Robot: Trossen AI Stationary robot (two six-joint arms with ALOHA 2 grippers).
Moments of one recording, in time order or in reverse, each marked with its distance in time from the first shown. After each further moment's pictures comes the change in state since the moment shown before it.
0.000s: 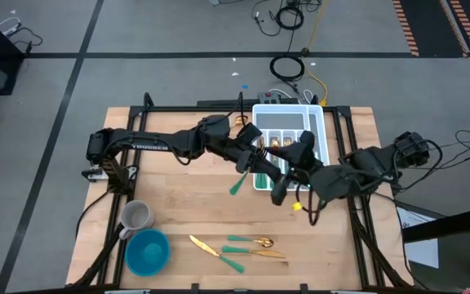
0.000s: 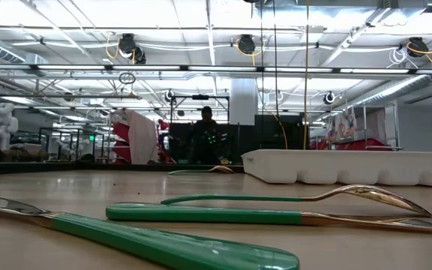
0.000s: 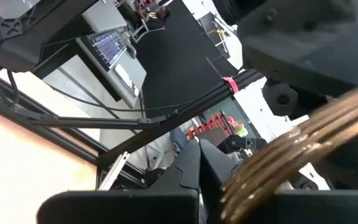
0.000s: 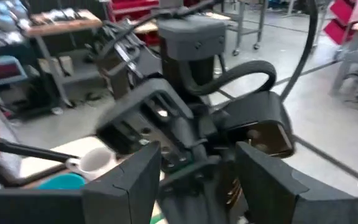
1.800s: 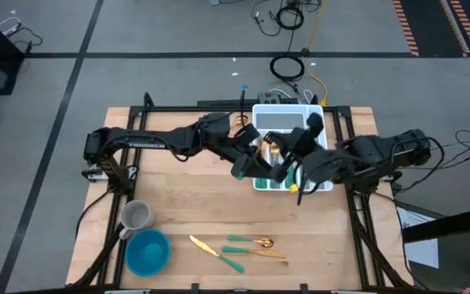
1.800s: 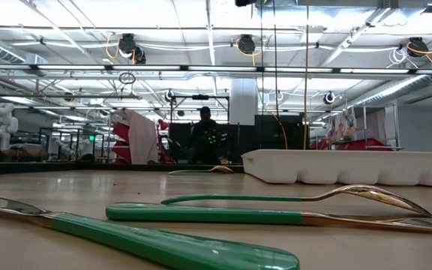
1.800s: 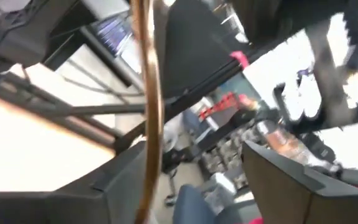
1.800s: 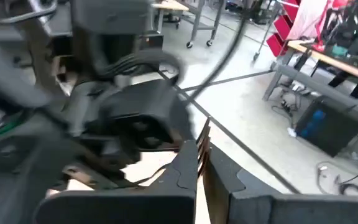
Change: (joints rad) left arm 0.009 -0.029 0.000 -0.118 0.071 0.142; right arm -0.128 -0.030 0.000 -0.182 0.075 -0.121
